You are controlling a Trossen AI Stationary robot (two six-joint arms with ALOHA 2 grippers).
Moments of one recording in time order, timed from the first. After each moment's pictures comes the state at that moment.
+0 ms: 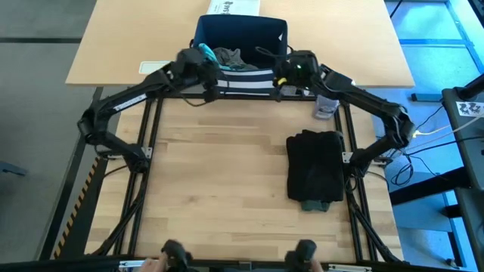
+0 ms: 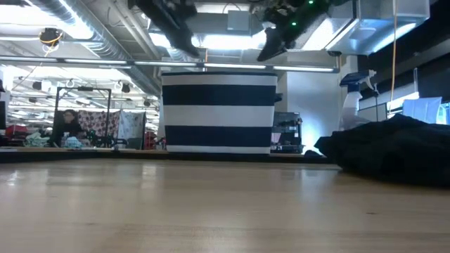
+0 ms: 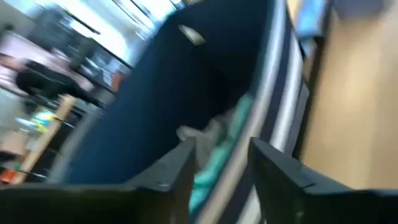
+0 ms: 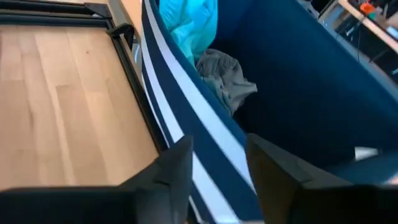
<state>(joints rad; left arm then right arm) 0.63 1.44 1.39 -0.39 -0.22 0.64 -0.58 1.53 1.46 -0.42 0.09 -0.38</state>
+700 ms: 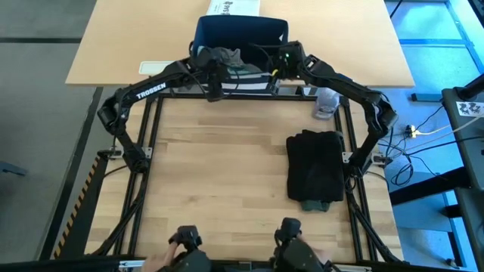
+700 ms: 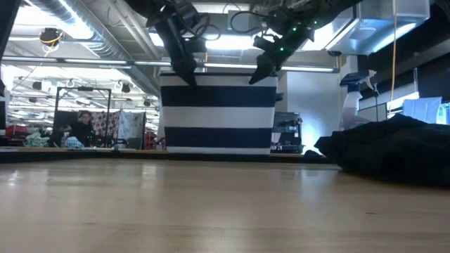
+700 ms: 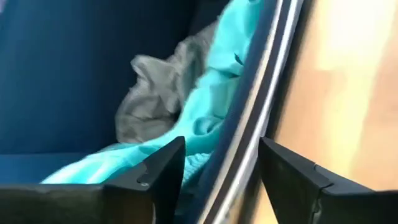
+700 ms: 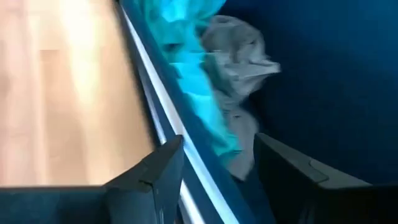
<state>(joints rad) 0.69 1.69 1.56 -0.67 -0.27 0.59 -0.71 1.75 1.59 -0.45 -0.07 -0.50</state>
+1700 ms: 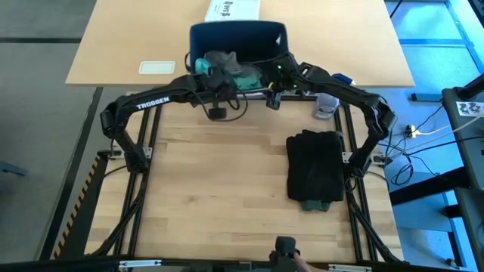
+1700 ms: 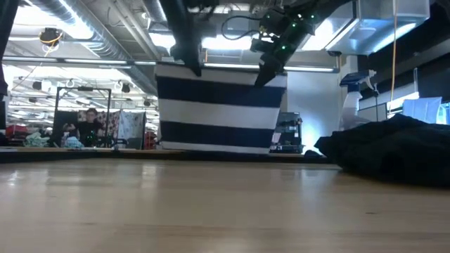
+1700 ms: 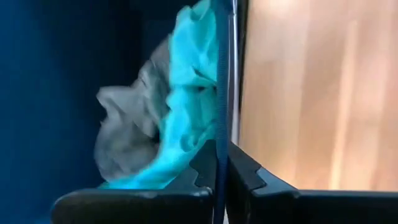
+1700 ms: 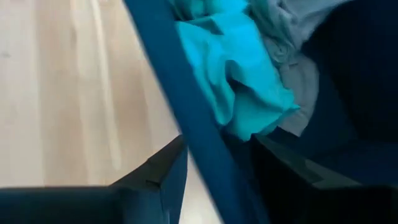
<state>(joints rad) 0.42 1.68 1.63 -0.86 -0.48 0.60 -0.61 1.74 1.59 -0.67 -0.07 -0.47</state>
